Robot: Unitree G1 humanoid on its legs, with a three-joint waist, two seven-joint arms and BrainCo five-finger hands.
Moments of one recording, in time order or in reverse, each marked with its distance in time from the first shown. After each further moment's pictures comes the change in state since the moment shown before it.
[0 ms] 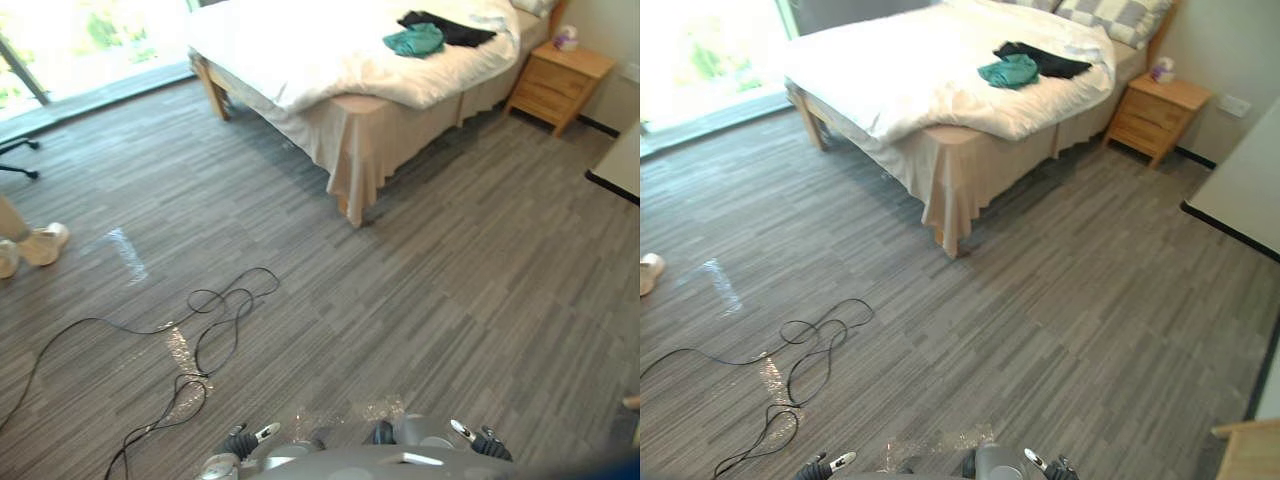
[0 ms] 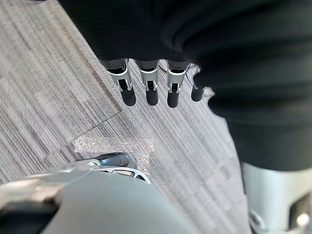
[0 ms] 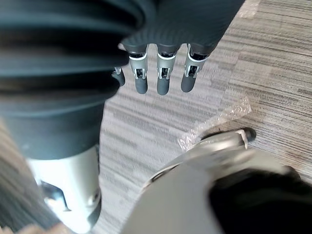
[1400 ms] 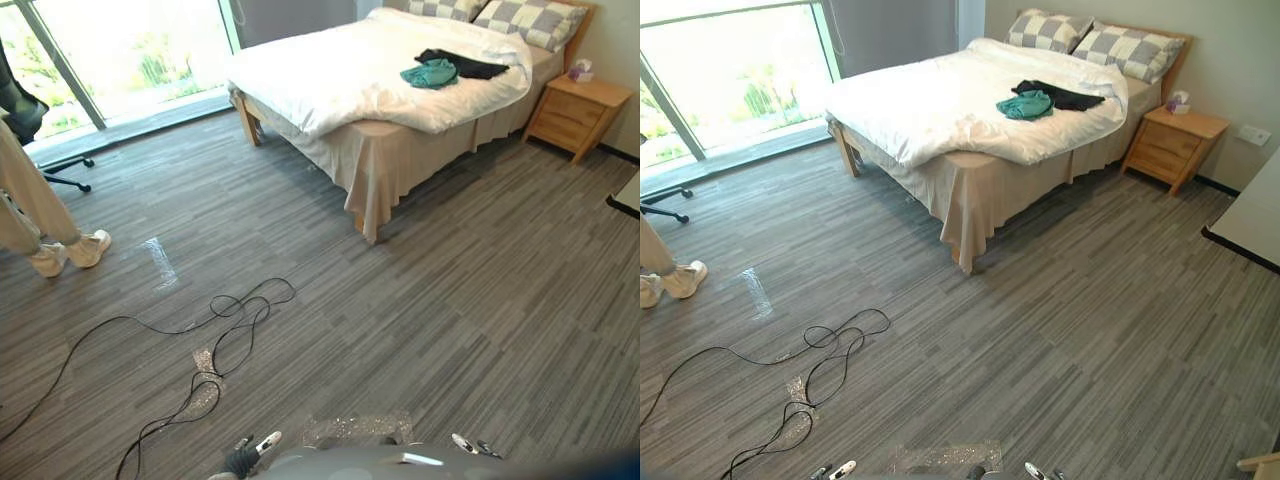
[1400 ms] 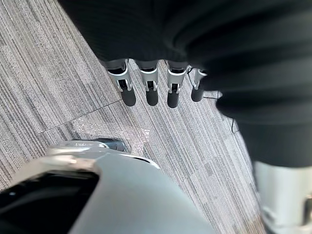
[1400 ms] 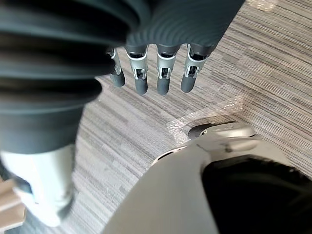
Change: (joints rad) left arm 0.070 -0.052 0.067 0.006 -0.033 -0.072 -0.111; right arm 0.010 -0.054 0.017 0.055 -0.093 0.015 0.112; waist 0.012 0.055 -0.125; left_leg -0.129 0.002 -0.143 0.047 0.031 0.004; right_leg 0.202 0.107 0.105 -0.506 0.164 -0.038
